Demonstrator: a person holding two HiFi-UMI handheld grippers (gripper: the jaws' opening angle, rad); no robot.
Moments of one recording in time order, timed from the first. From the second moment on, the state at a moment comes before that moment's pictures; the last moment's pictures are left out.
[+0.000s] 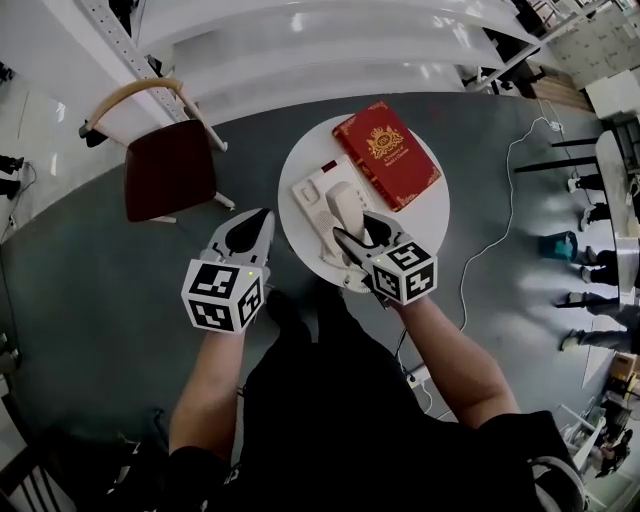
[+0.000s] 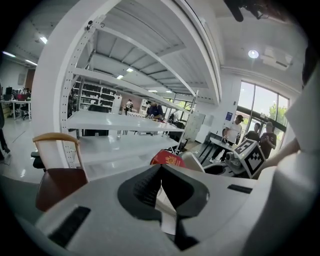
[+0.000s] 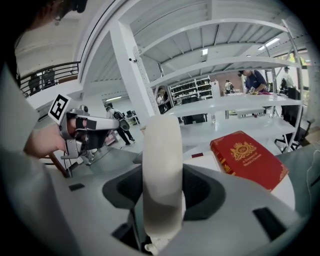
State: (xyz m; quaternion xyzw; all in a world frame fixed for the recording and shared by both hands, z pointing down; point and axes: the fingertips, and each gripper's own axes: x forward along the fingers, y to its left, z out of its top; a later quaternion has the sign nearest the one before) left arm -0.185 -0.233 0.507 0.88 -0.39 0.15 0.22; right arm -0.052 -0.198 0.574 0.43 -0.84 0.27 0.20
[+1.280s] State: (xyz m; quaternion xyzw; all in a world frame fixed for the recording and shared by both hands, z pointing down) left arm -0.214 -0.241 0.551 0.85 -0.43 0.14 0.27; right arm -0.084 -0.235 0.697 0.39 -0.78 0.30 0.40
